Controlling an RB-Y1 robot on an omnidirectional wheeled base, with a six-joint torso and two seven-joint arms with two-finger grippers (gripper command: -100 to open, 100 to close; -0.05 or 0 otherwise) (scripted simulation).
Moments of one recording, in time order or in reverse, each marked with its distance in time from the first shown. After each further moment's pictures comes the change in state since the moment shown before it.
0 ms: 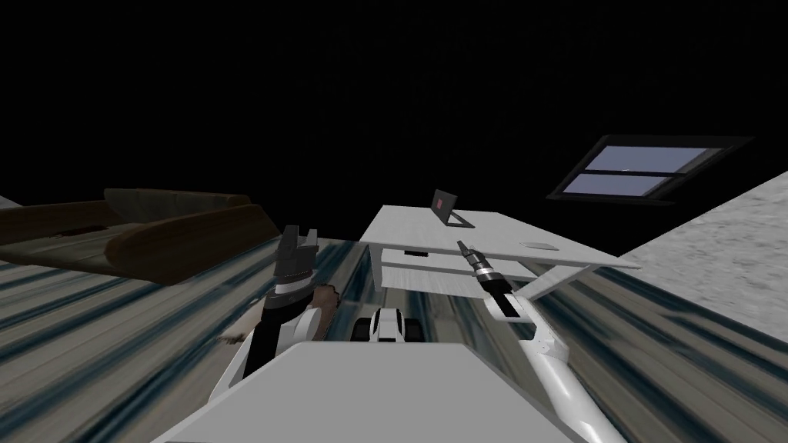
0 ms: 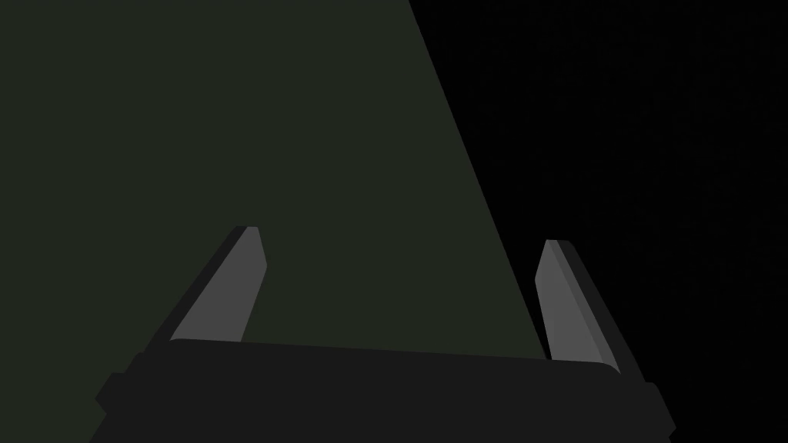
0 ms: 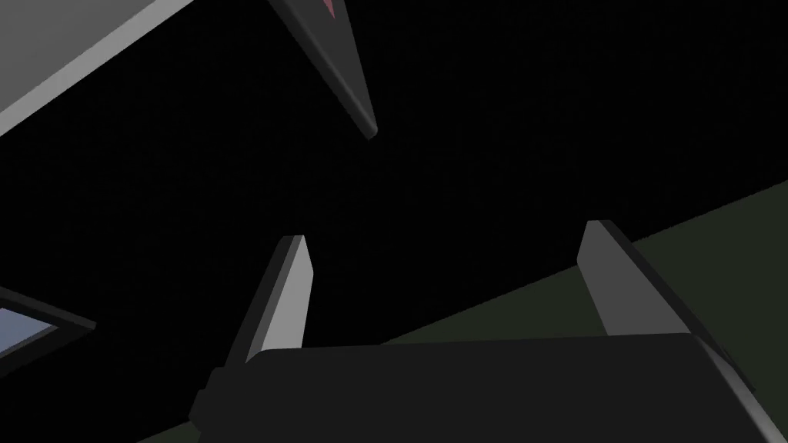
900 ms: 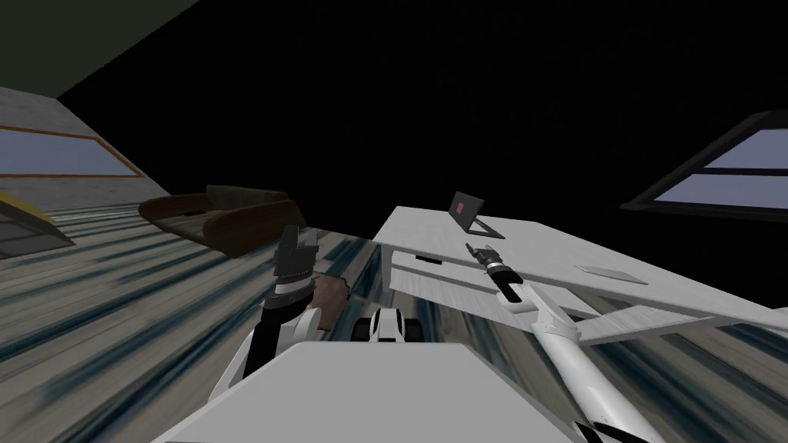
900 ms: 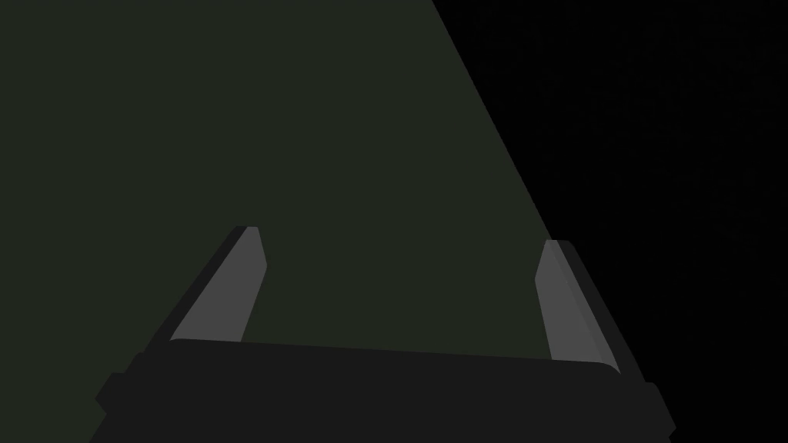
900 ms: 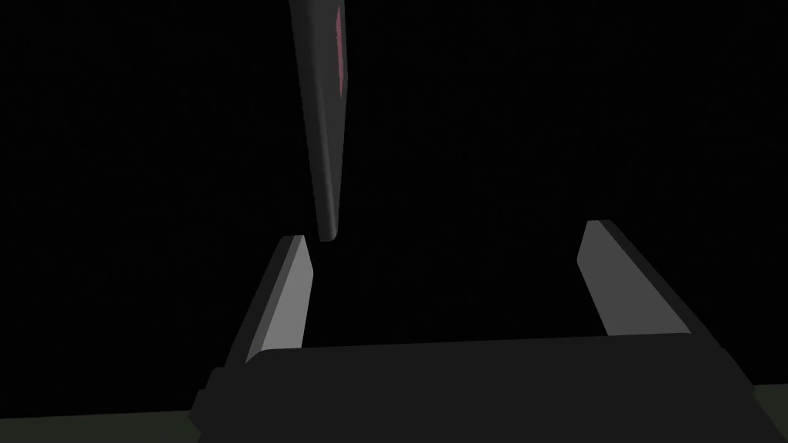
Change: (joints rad) left arm 0.000 0.000 0.000 0.000 0.000 0.000 0.000; right arm -0.113 -0.171 -0.016 0.231 0.209 0.151 0.197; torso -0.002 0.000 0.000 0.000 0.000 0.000
